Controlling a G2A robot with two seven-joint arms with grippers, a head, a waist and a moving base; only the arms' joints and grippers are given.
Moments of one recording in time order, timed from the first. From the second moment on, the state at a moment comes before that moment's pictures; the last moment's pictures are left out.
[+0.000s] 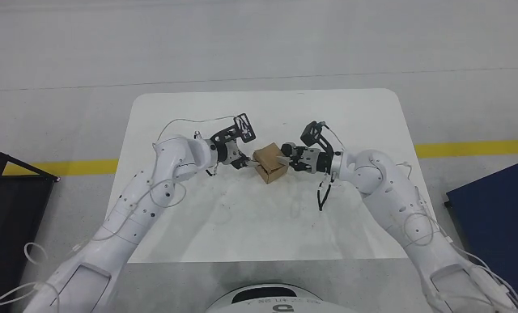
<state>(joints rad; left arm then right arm) 1.01 -1.16 -0.93 -1.40 1.26 -0.66 -0.45 -1.12 -1.14 1.04 -1.23 -0.69 -0.80 0.41</state>
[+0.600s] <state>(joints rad) 1.01 -1.16 -0.94 -1.39 1.18 -0.64 -0.52 -1.14 -1.13 1.03 -1.29 -0.78 -0.76 0.40</state>
